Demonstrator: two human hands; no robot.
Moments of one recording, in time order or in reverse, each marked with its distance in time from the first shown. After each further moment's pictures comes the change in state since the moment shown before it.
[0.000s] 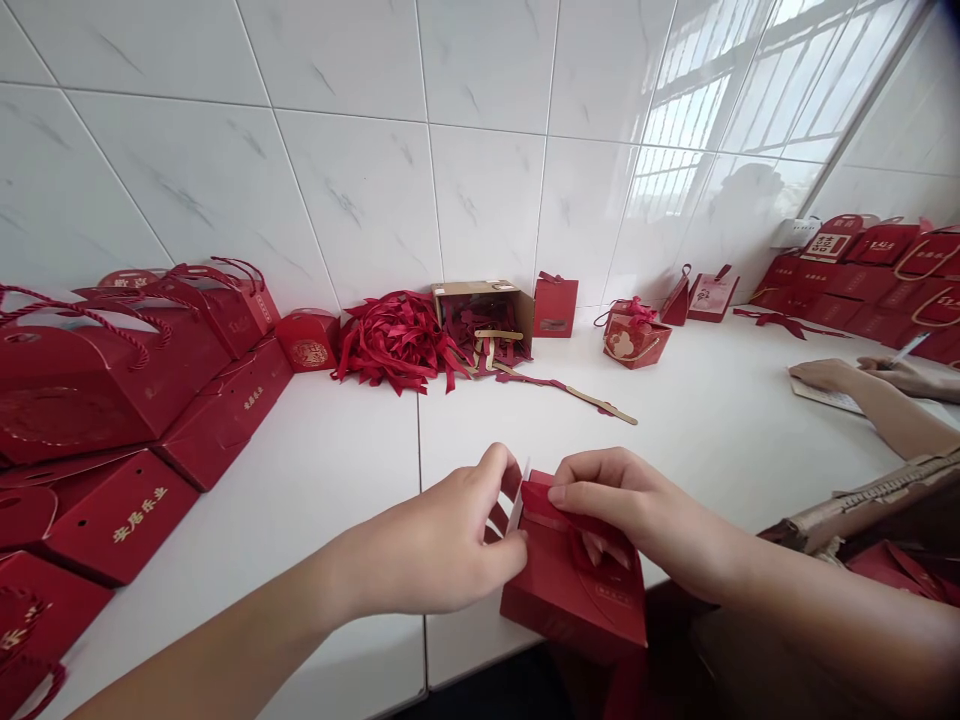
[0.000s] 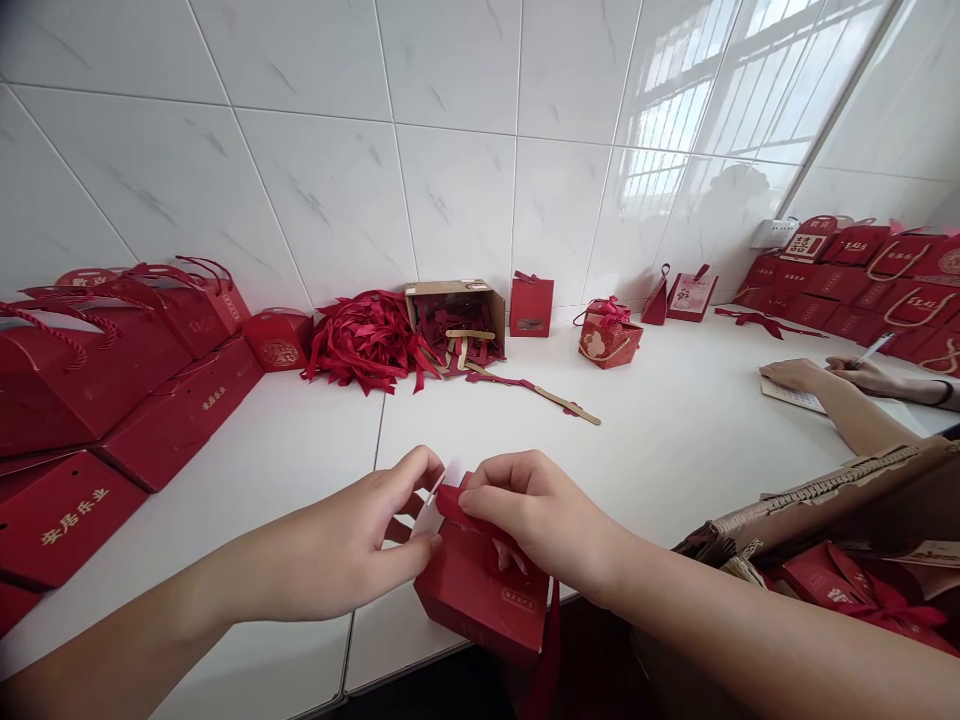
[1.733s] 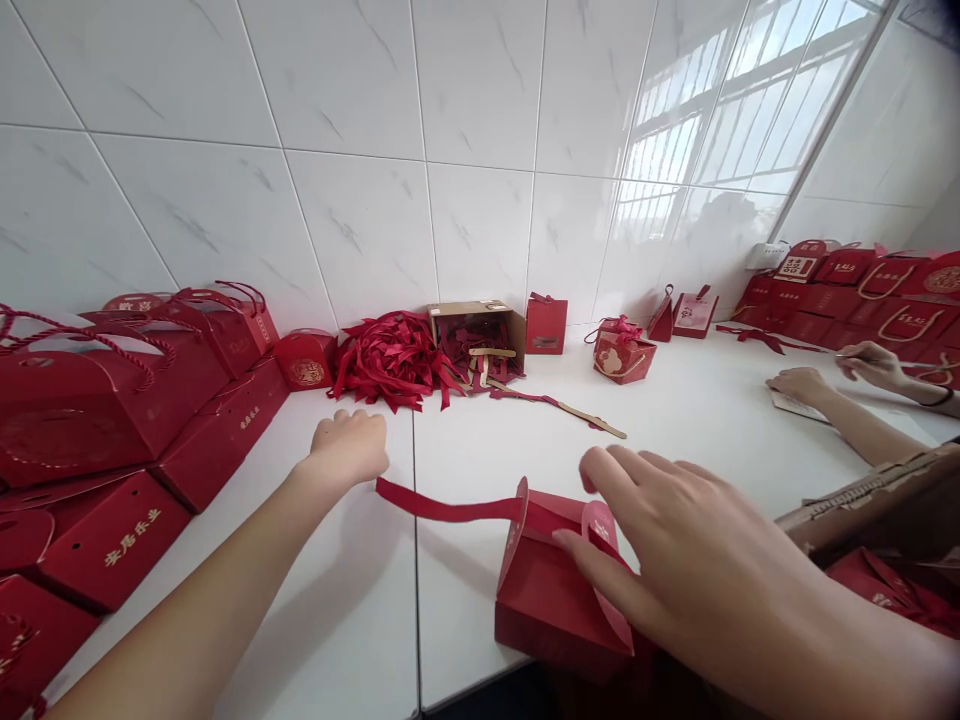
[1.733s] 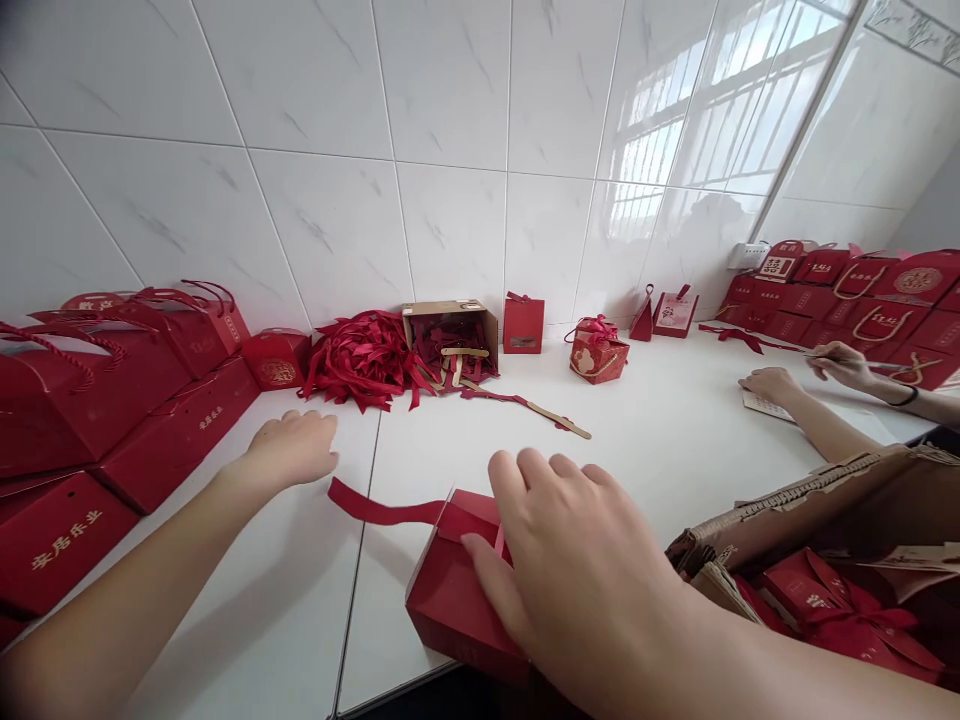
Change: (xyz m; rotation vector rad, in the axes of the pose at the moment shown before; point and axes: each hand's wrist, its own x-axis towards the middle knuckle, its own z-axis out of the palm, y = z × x) left_hand 0.047 -0.076 -0.089 0.536 0.503 -0.336; right_hand -0.039 -0.009 0.005 -1.414 0.523 -0.347
